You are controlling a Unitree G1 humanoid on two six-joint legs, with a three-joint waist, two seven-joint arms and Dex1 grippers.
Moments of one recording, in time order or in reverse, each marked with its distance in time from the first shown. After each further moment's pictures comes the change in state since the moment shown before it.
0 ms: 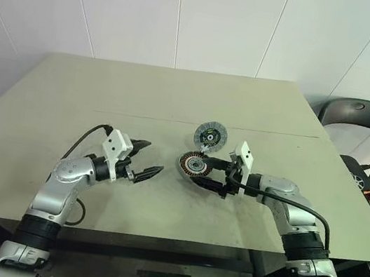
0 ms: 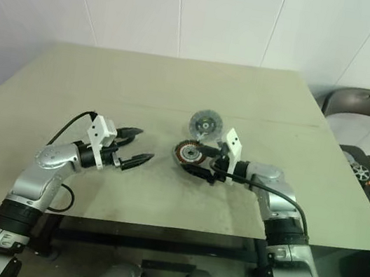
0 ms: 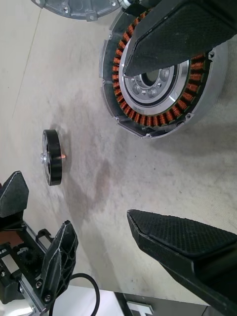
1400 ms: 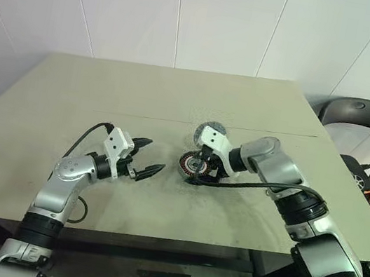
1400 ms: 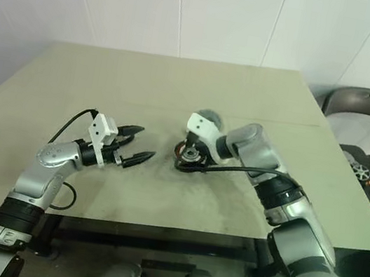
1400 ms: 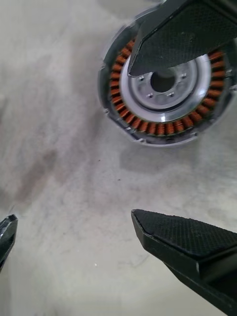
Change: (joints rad) left arm -0.012 -0.010 0.001 0.016 0.004 -0.028 -0.001; right arm -0.352 -0.070 0.385 -0.034 -0.300 0.267 0.061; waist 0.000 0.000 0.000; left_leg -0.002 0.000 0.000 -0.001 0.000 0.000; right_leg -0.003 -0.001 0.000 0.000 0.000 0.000
